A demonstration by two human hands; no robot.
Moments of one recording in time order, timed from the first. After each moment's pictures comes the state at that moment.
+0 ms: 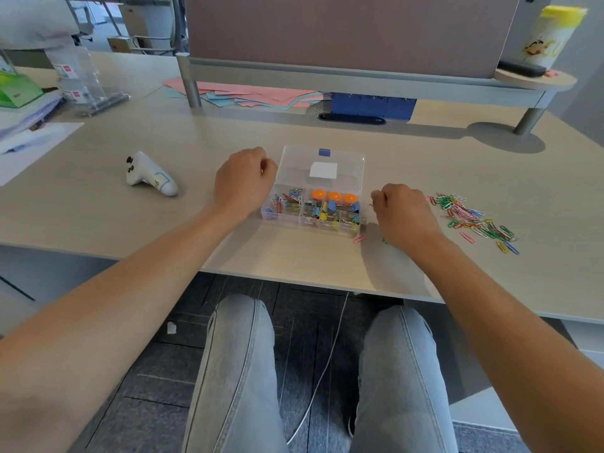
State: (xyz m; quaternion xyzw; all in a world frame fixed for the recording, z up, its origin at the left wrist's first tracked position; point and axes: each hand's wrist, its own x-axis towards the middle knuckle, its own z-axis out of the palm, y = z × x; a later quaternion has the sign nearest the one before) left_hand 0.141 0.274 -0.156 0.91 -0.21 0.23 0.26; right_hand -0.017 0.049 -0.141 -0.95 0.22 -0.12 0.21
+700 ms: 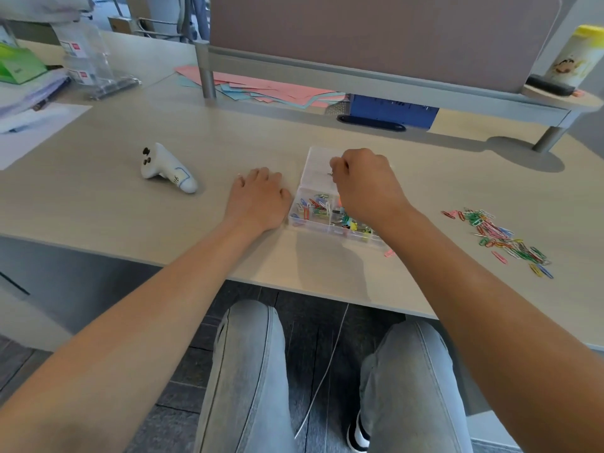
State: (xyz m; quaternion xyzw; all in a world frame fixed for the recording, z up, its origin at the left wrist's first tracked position) left_hand 0.170 0.293 -0.201 0.97 -0.22 0.09 0.12; right_hand 0.051 0.143 -0.100 -0.96 0.11 -0.16 0.21
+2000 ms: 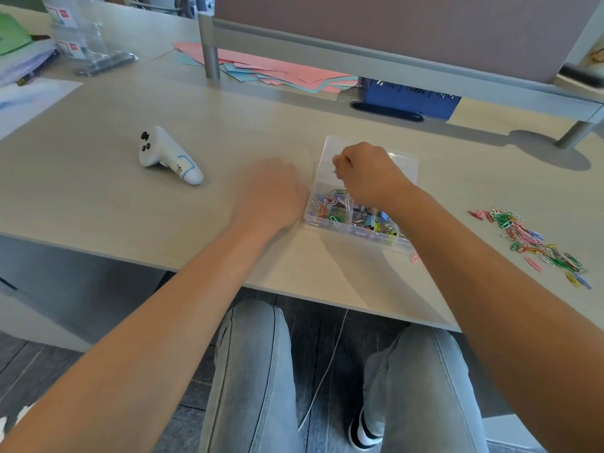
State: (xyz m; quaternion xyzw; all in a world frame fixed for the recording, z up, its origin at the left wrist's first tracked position) left_hand 0.164 0.295 -0.198 0.97 -0.21 0.08 0.13; right_hand 0.112 0.136 -0.127 -0.98 0.08 -0.08 0.15
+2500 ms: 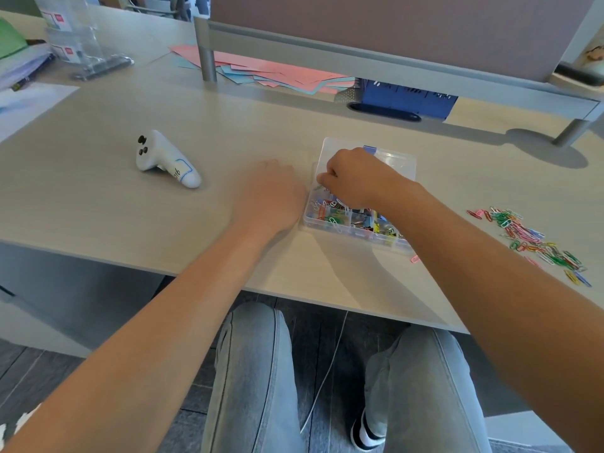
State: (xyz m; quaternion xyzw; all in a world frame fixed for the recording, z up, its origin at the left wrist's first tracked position) left_hand 0.167 0.296 -0.200 0.96 -0.21 0.09 0.14; right_hand 0.122 0.140 -0.130 -1.00 0.03 -0.02 0.06
